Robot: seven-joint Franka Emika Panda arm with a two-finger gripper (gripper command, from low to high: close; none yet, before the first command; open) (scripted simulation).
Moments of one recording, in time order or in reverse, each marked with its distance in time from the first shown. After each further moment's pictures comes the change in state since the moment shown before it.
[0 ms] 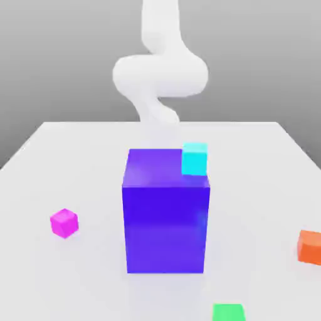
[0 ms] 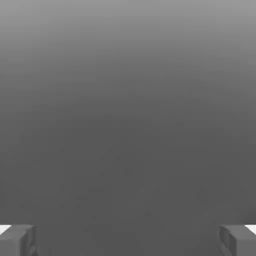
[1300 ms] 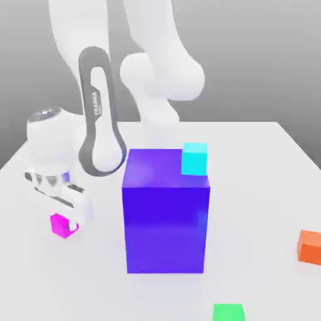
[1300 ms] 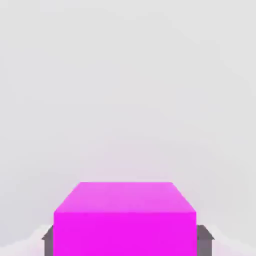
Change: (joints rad) arm -0.631 1.003 0.006 -0.486 0.364 0.762 -0.463
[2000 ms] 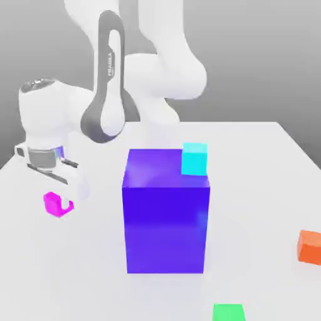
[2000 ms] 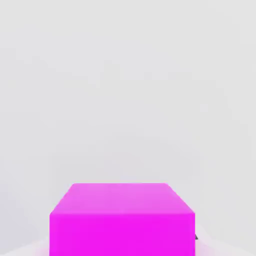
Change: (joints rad) arm 0.168 -0.241 -0.203 0.037 -0.496 -0.248 0.333
